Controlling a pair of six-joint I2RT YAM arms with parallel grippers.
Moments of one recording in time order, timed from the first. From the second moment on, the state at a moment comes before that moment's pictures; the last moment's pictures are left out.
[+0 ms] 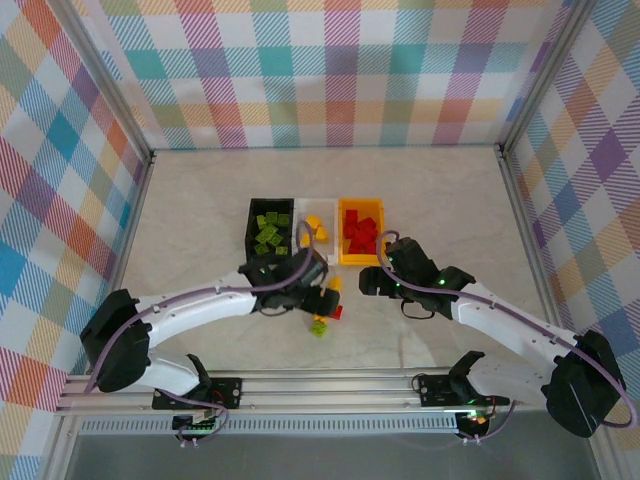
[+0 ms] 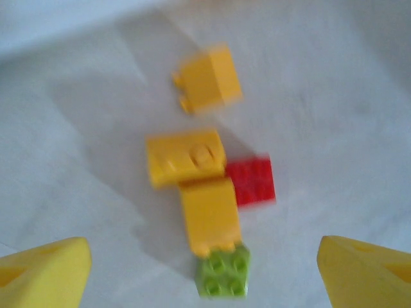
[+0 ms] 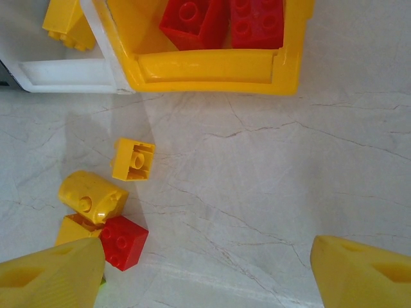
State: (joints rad) left arm -0.99 1.40 0.93 -0.62 -0.07 -0.56; right arm 0.71 1.10 0.71 -0.53 0.05 0.65
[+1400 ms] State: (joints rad) left arm -0.92 1.18 0.92 -0.56 -0.31 -0.56; right arm 0.65 1.04 0.71 -0.57 0.06 0.65
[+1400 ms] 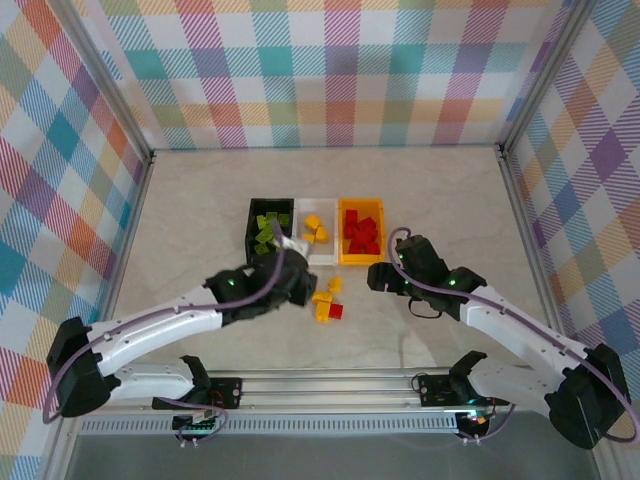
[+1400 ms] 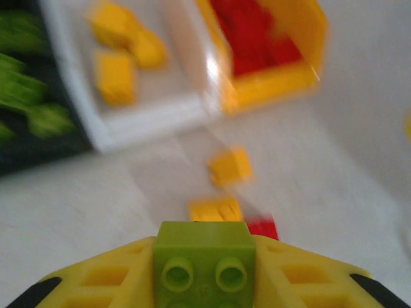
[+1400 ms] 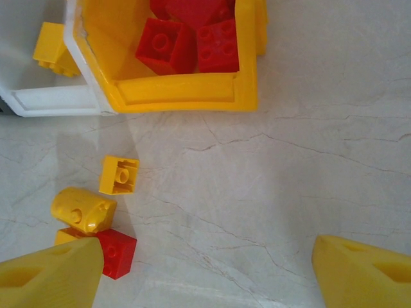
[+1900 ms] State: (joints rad) left arm -0.45 1.77 1.30 -0.51 -0.28 -0.68; right arm 0.65 1.08 0.71 -0.57 0.05 0.65
